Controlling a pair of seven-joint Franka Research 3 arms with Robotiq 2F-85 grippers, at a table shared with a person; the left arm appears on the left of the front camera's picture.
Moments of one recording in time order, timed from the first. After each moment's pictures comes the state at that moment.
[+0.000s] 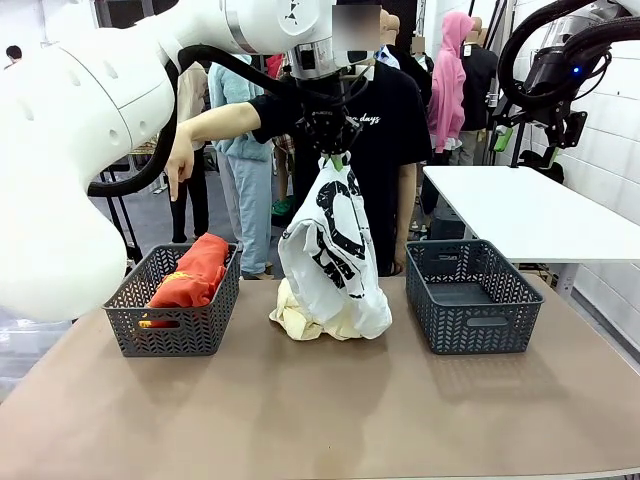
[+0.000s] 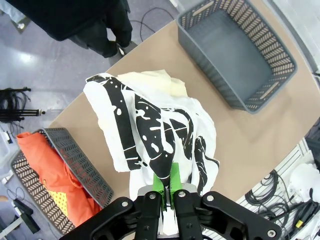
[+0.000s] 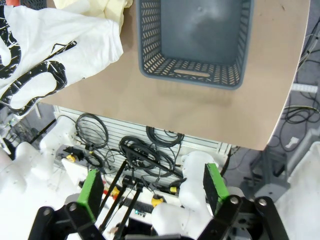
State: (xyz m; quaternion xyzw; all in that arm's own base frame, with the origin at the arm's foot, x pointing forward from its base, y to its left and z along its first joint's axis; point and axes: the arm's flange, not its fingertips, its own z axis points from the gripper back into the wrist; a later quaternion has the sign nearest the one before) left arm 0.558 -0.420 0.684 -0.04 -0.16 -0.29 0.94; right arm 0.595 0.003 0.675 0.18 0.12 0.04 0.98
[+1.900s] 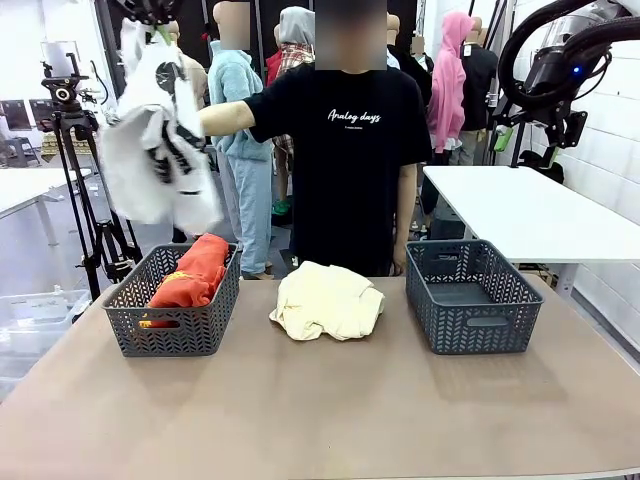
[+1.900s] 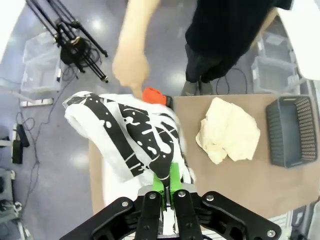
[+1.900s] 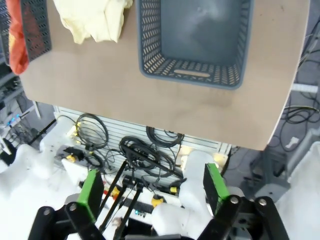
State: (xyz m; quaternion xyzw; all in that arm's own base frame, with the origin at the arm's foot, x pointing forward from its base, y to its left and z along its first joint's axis) left arm 0.519 -0.160 0.870 0.00 -0.26 0.02 0.96; right arm 0.595 0.002 0.675 0.18 0.12 0.04 0.98
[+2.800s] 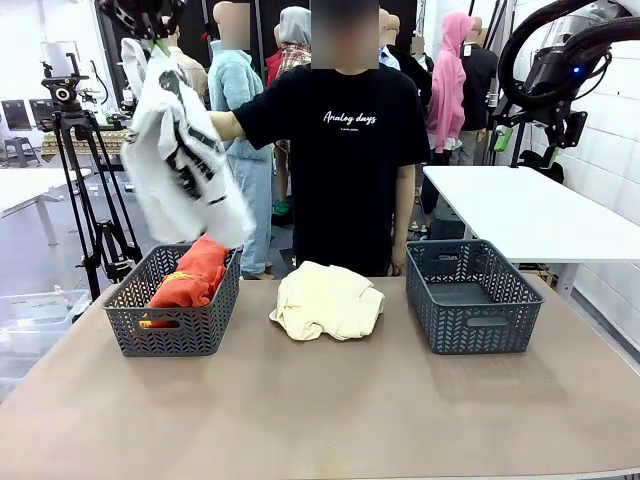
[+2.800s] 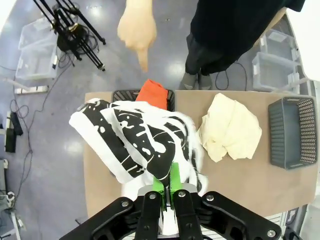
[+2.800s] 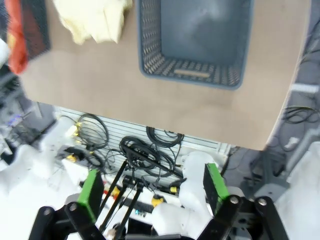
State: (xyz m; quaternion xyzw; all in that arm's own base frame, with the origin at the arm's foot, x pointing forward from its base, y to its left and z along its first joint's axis) left arm 0.545 -0.153 0.844 -0.01 -0.23 0.03 0.97; right arm 0.596 0.002 0.675 0.18 0.12 0.04 0.98
